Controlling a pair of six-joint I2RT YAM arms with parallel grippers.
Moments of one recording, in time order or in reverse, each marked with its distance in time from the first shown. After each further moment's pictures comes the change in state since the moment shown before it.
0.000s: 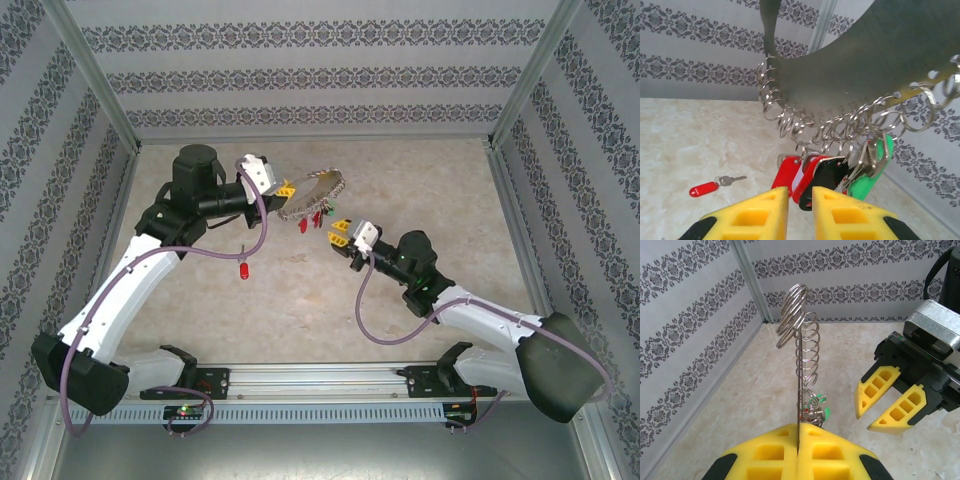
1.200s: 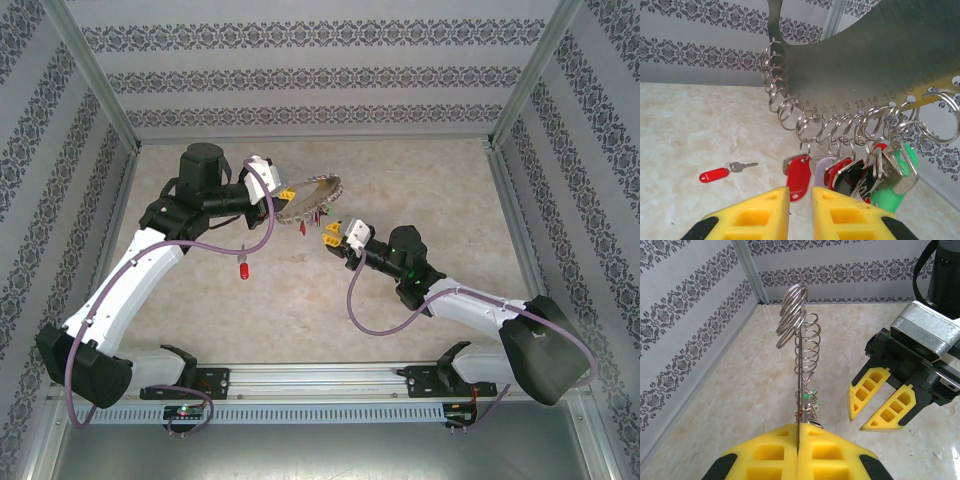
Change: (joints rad) left arm 0.000 0.035 0.032 -0.090 -0.024 0.051; right arm -0.013 0.101 0.033 0.005 -0.051 -0.003
